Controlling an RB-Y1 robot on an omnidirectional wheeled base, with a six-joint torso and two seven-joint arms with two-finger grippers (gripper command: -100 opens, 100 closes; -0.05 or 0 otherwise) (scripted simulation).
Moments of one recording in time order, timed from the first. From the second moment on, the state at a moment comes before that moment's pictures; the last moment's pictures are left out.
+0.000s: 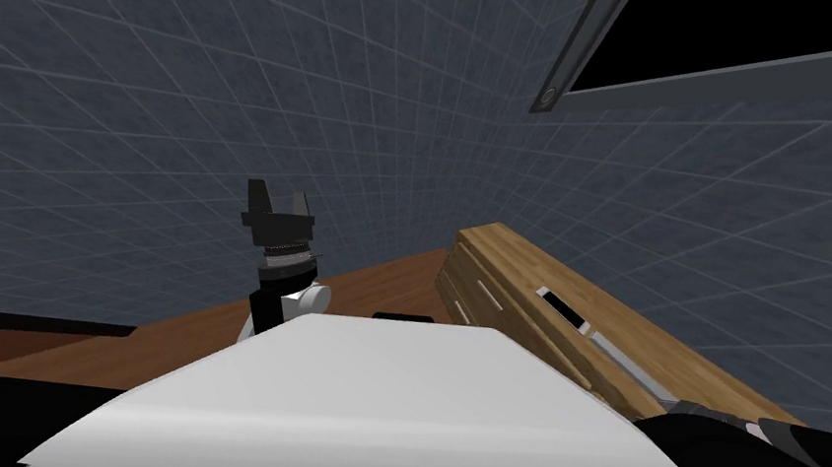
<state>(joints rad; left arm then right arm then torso) 0.46 0.02 0.05 -2.33 0.11 -0.58 -0.03 0.97 -1.81 0.48 -1.10 0.09 -0.73 0.28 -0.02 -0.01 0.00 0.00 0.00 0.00</state>
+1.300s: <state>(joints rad) 0.46 0.02 0.05 -2.33 0.11 -0.58 -0.03 0.85 -1.69 0.44 -0.90 0.30 -0.87 0.28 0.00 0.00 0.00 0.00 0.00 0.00</state>
